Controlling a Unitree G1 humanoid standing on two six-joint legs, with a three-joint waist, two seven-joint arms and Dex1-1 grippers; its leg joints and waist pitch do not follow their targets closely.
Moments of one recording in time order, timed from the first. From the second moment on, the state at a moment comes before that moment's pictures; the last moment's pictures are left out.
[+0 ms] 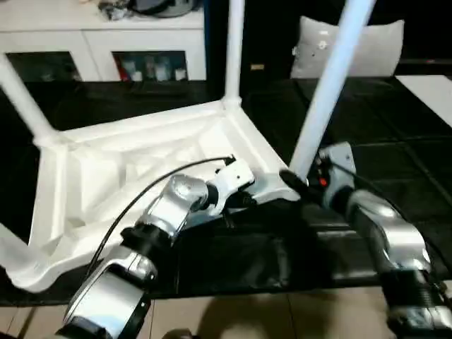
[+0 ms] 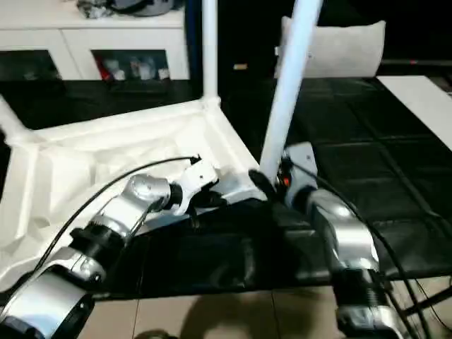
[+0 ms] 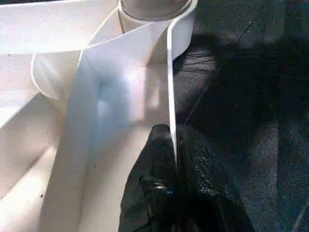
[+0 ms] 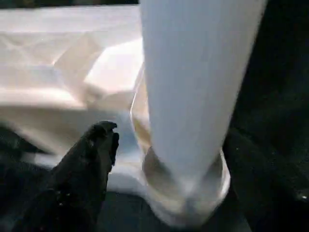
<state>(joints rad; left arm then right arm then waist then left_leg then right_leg) -0.70 0.14 -0.32 0.69 0.11 0.21 -0.87 -0.33 -0.30 -0.06 0.23 0.18 0.42 0.61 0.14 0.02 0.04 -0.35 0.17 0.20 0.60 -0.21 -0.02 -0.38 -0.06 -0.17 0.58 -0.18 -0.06</state>
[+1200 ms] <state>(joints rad) -0.30 0.55 -0.18 -0.08 0.00 0.53 -0.98 -0.47 -0.16 0.08 0.25 0.23 0.34 0.62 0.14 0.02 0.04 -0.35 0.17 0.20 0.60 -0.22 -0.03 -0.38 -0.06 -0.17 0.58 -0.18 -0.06</state>
